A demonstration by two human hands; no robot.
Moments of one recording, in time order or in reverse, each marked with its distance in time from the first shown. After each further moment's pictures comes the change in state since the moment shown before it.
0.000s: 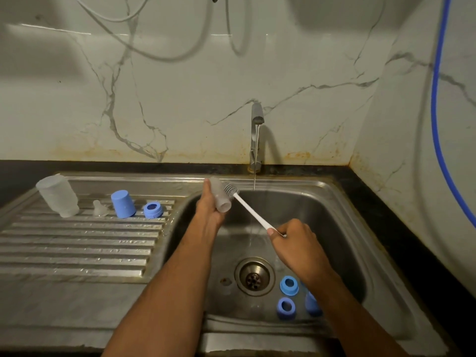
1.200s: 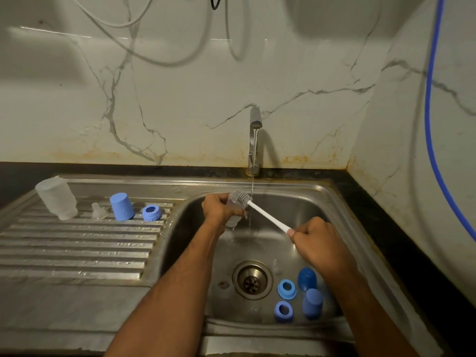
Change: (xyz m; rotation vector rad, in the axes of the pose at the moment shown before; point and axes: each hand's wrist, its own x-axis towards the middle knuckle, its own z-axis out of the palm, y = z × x) left_hand -0.032 -0.017 0.003 1.091 -0.071 0.491; right_hand -0.002 0.011 -0.039 -0.161 0.035 0.123
